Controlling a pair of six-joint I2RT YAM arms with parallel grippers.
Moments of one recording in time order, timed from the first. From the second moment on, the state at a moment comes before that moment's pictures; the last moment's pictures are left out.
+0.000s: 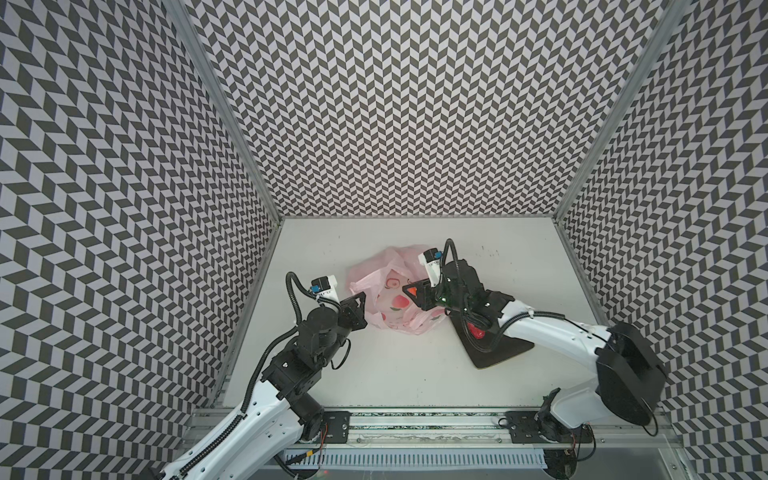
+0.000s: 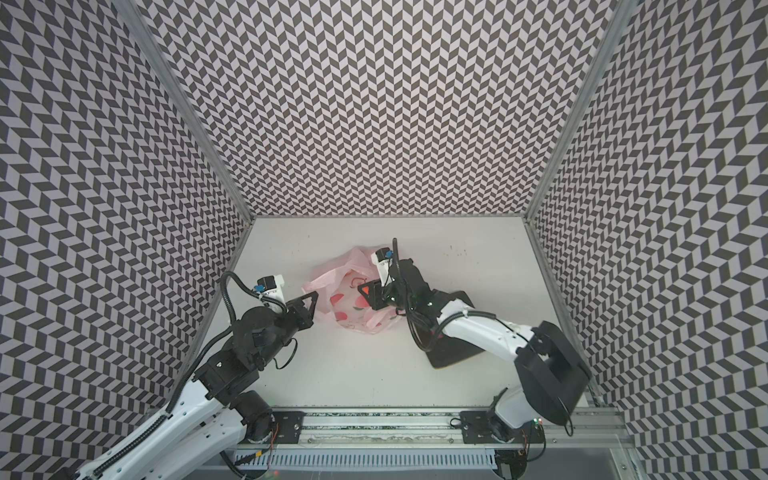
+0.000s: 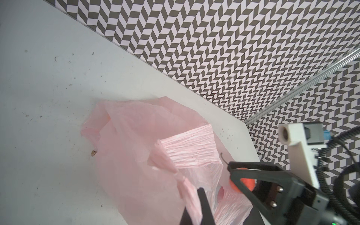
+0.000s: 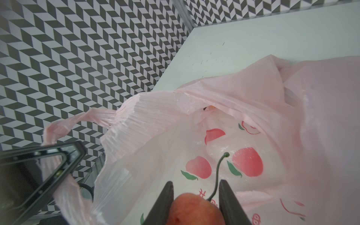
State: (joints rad) left arm -0.65 0.61 0.52 -0.17 -0.24 -0.79; right arm 0.77 1.43 0.95 0.02 -0.14 0.51
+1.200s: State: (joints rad) left arm -0.65 0.60 0.51 -0.20 -0.20 -0.73; right arm 0.34 1.22 0.44 -0.13 0.11 0.85
